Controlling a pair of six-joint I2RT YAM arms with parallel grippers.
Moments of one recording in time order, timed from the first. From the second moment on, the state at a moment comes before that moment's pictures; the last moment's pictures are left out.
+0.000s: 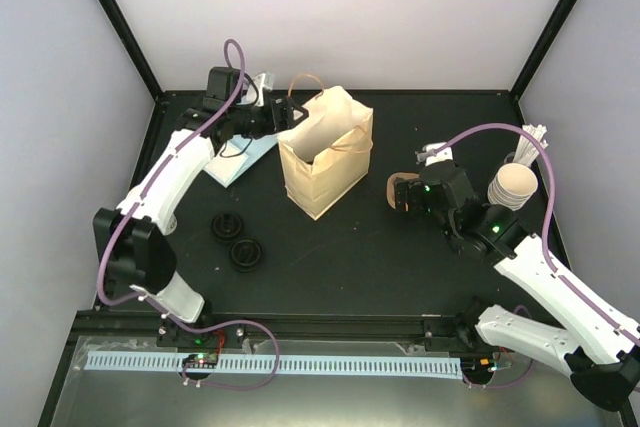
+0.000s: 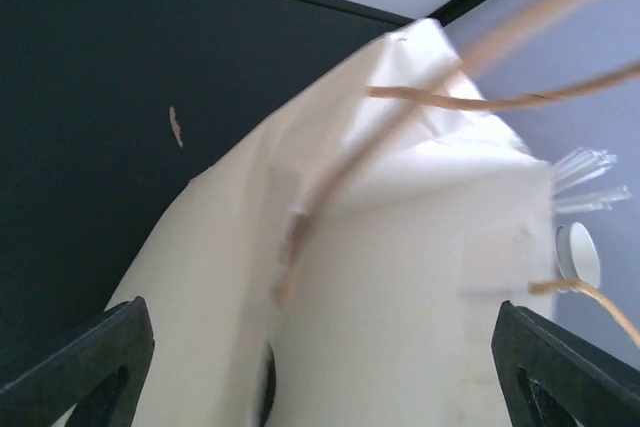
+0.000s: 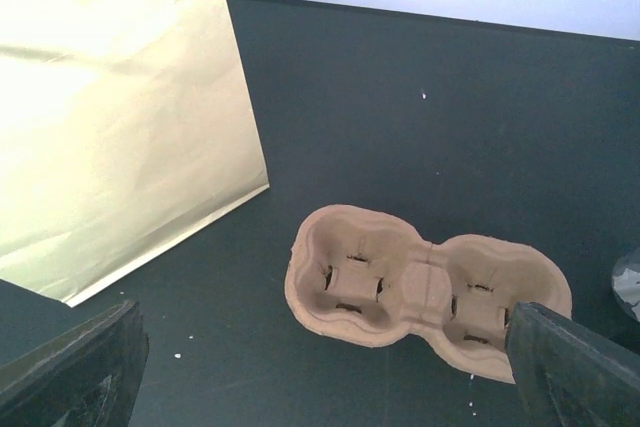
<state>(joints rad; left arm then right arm) -0.27 1.62 1.50 -0.53 0.55 -0.50 0.73 0.93 1.02 -0.75 0.47 0.32</state>
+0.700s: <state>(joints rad) -0.27 1.09 1.37 -0.71 0.44 -0.40 0.73 1.00 1.02 -0.77 0.46 0.42</state>
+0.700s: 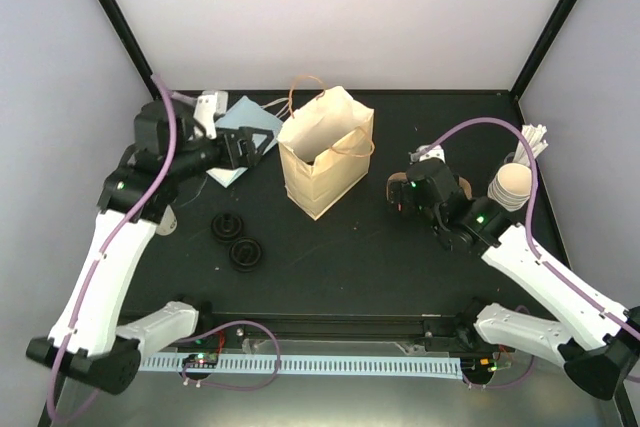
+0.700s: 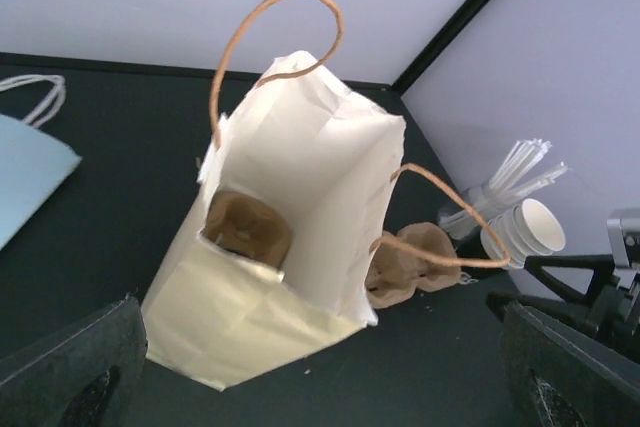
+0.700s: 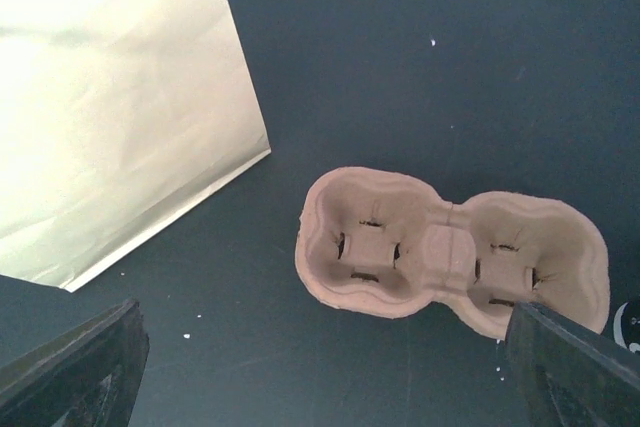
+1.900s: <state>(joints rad) -0.10 1.02 1.10 -0.98 -0.35 -0.39 0.73 0.94 0.77 -0.63 0.37 0.51</state>
